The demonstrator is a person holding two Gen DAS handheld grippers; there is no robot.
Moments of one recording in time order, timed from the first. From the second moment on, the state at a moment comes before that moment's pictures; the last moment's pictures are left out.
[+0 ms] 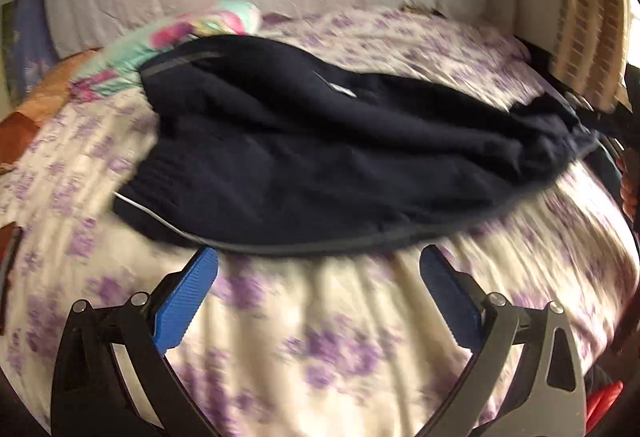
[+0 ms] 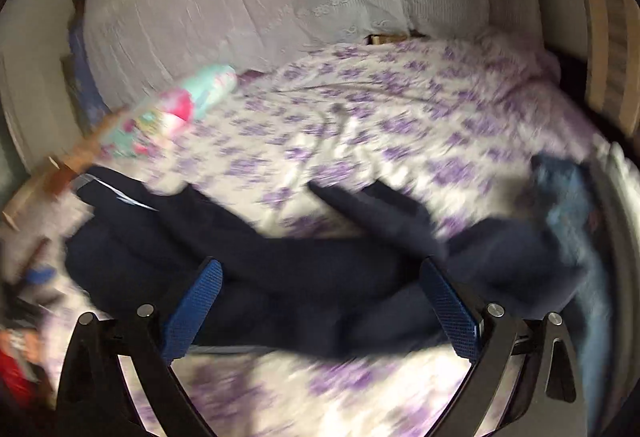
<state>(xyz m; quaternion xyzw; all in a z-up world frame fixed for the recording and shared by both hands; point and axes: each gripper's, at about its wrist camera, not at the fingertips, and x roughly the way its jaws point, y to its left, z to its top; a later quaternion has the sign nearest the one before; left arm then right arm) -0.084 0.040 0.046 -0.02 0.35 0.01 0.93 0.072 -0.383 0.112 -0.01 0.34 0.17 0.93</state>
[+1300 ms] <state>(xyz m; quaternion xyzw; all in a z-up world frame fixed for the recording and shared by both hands) 0.061 0.177 0.082 -0.10 0.27 0.11 0.95 0.081 -0.489 0.062 0.18 0.29 0.15 0.93</state>
